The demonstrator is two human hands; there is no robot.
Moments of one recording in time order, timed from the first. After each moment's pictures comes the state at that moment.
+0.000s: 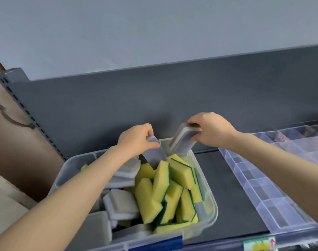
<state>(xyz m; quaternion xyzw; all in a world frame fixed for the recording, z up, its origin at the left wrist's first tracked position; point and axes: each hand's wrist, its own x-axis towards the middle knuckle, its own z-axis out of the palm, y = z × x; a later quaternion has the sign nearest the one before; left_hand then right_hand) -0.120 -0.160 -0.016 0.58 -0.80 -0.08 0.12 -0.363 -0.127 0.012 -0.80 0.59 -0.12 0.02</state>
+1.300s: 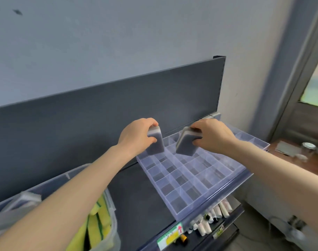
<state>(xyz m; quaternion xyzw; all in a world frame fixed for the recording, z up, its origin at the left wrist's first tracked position) -0.396 -0.098 0.034 0.35 -0.91 -0.08 0.21 -0.605 0.028 0.027 -0.62 0.77 -0.16 -0.07</state>
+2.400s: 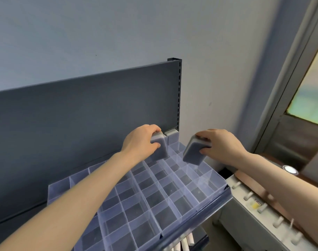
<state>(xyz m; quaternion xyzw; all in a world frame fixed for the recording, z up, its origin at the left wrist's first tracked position) -0.716 -0.113 -0.004 0.35 -0.91 -0.10 0.21 -0.931 0.024 -0.011 -0.60 0.78 -0.19 -0.02</state>
